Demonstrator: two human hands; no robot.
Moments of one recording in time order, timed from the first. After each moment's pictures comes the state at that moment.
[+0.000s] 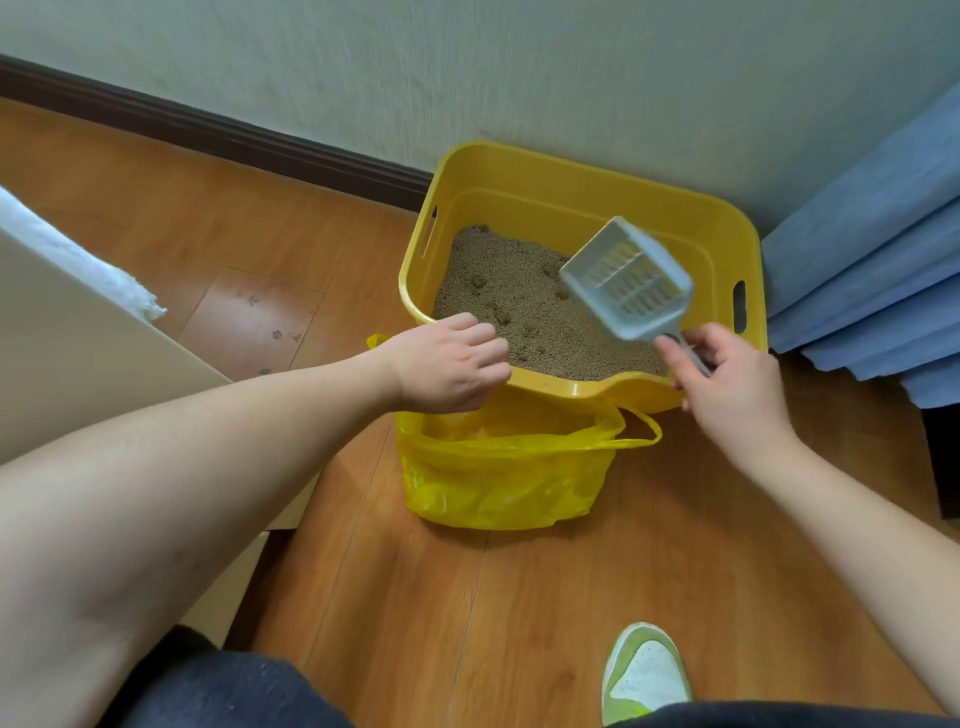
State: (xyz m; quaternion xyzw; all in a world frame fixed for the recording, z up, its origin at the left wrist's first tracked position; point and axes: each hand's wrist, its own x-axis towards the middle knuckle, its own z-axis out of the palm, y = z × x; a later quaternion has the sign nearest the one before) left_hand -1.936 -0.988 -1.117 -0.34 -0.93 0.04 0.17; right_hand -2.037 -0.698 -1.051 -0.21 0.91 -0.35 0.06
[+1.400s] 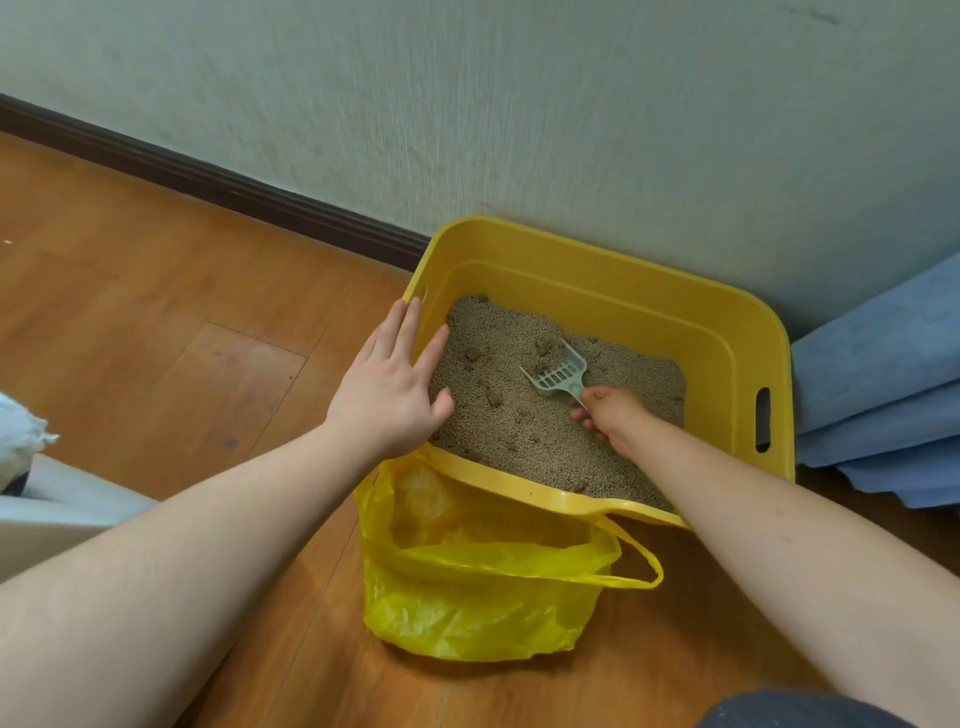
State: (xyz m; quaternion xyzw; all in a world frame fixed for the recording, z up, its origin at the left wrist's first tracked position) left_hand -1.985 -1.018 -1.131 0.17 -0.98 -0.05 -0.01; right_hand -2.176 -0.808 -1.199 0.06 0.85 -0.35 0.38
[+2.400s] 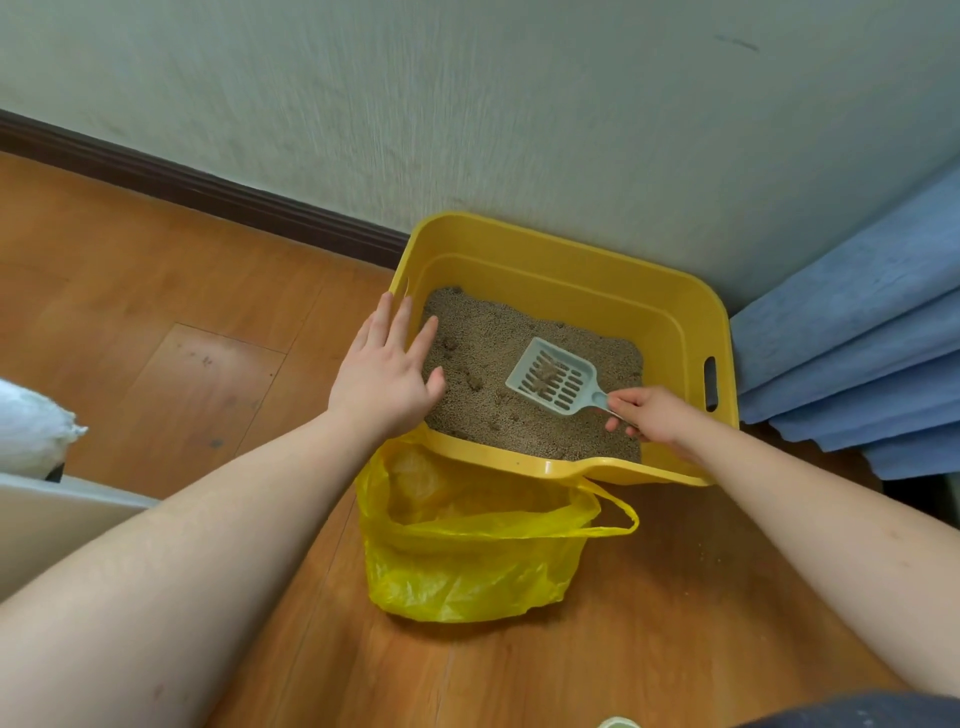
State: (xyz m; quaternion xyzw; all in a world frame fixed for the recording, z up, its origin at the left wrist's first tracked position) left_hand -1.984 -1.019 -1.128 0.16 -0.99 -0.05 -0.03; right_hand -2.156 -0.728 -1.128 -0.08 0.89 -0.25 0.37
